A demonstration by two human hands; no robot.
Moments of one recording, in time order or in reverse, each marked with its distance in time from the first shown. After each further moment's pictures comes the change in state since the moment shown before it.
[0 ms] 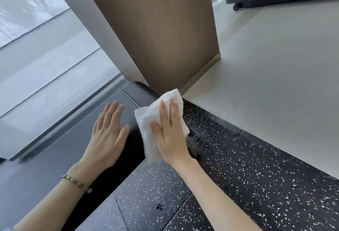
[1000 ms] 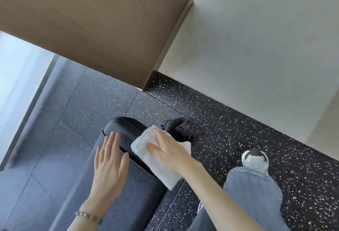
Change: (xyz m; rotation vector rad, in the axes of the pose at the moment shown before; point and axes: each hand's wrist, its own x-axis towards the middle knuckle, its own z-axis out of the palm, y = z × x) left_hand 0.138 -0.013 -0.023 0.029 -0.557 -0.088; right_hand 0.143 -0.019 -0.044 0.086 -0.744 0.790
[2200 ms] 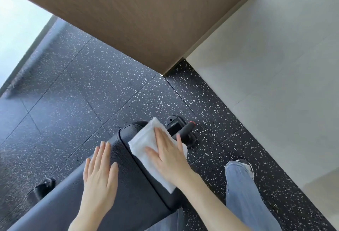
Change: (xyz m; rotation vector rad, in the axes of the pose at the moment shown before) left_hand 0.005 -0.031 -0.016 -0.140 -0.070 -0.438; right_hand 0.075 -0.033 -0.002 -0.309 -0.200 -0.020
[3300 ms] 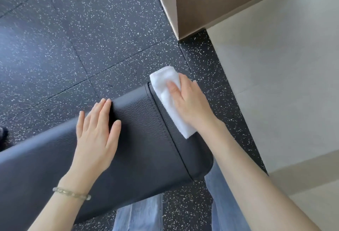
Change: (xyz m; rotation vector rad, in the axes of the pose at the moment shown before) left_hand 0.002 -0.070 0.019 -0.126 0.014 0.009; right_hand 0.048 -0.052 -0.013 -0.114 0.096 0.099
